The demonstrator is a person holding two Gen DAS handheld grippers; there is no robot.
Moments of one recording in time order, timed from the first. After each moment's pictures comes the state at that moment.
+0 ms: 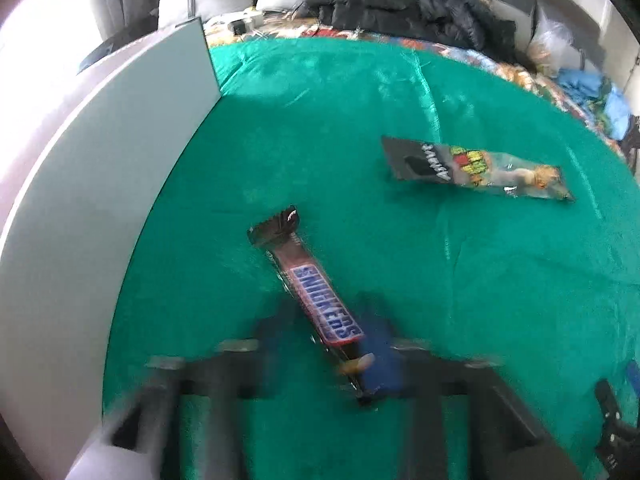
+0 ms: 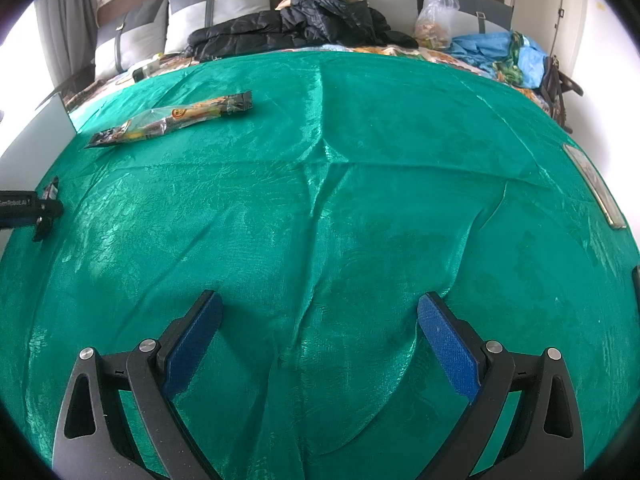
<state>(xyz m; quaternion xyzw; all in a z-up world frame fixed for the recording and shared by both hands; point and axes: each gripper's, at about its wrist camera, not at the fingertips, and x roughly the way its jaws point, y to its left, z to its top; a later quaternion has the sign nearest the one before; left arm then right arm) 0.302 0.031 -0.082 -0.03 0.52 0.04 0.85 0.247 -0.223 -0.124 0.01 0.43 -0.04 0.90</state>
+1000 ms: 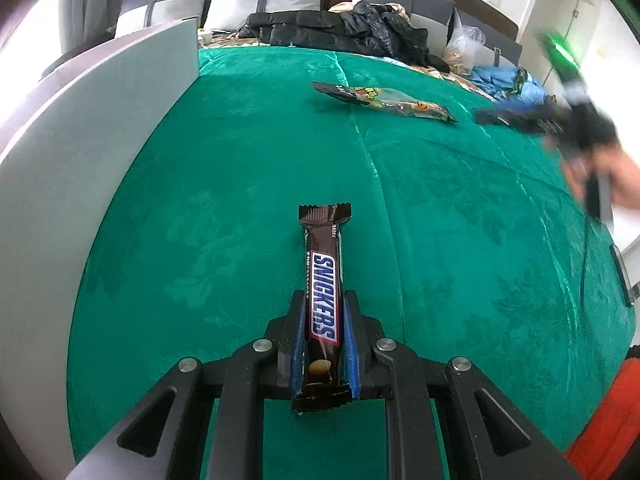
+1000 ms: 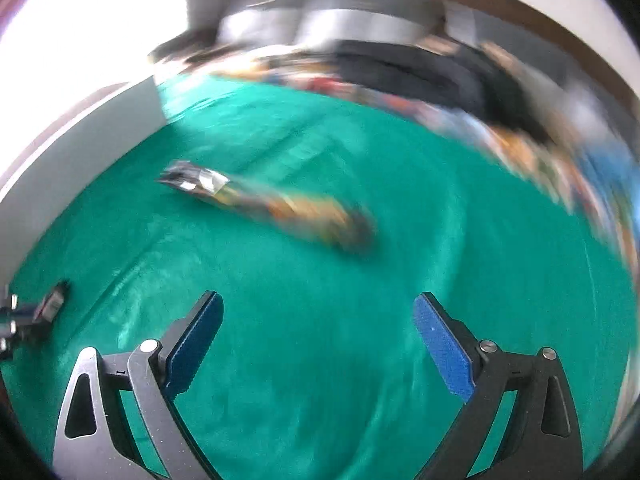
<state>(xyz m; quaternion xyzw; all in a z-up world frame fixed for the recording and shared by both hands) 0.160 0.045 -0.085 -0.05 0.47 -0.10 0.88 0.385 -0.172 -0.063 -0.17 0.40 0.23 0.87</state>
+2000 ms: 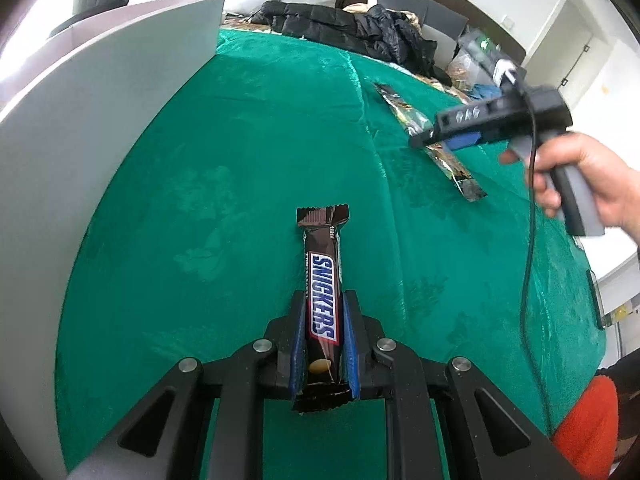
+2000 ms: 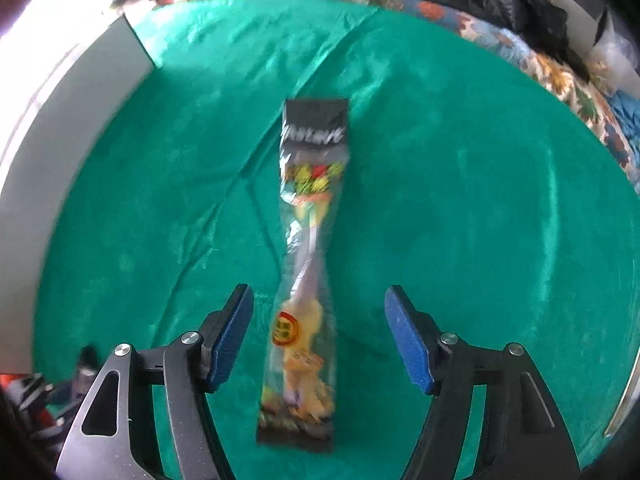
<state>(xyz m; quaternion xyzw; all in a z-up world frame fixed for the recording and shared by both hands) 0.153 0.071 -0.084 -0.11 0.49 -0.11 0.86 0.429 -0.102 -0.101 -0.11 0.59 0.16 0.79</state>
